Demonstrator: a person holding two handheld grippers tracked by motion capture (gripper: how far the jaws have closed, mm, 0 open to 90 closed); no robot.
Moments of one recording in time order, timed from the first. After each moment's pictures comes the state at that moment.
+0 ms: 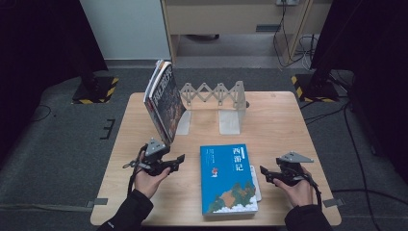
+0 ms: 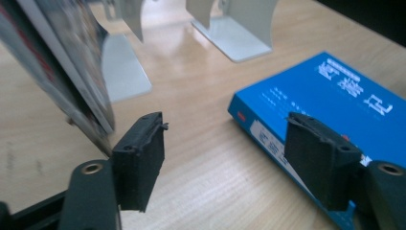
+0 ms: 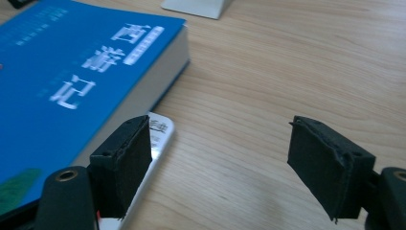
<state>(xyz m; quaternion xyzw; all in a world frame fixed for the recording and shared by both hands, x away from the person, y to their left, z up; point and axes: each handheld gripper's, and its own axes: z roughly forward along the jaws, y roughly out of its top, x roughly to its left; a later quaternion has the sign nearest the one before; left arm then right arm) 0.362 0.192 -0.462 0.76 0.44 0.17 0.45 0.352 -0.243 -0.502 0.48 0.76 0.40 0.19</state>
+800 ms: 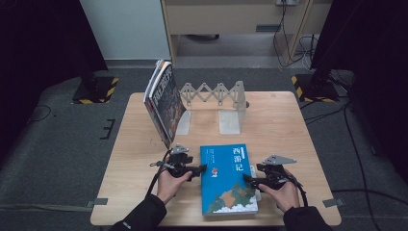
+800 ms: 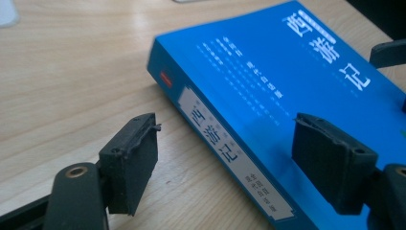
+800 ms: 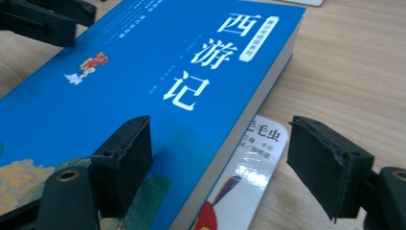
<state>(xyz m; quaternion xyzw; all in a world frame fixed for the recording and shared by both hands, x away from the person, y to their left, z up) 0.383 0.134 -0.512 0.77 0.45 0.04 0.44 0.345 -0.198 -0.506 0.45 0.78 0.42 0.10</state>
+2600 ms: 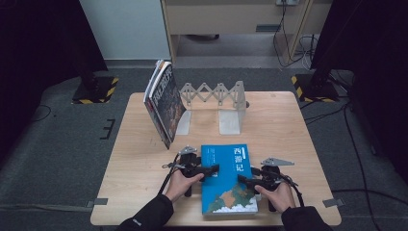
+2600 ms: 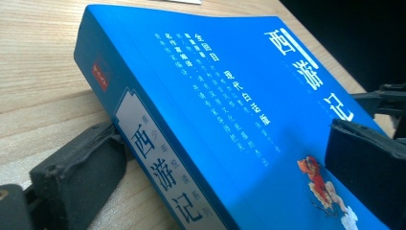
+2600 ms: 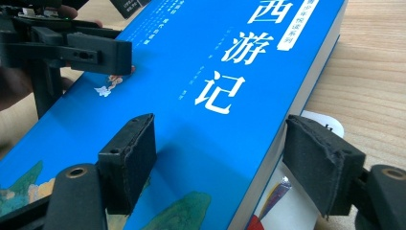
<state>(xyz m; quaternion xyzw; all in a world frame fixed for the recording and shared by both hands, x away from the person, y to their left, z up) 0.395 0.106 -0.542 0.73 0.46 -0.01 0.50 0.344 -0.190 -0.521 0.47 0.75 0.47 0.04</state>
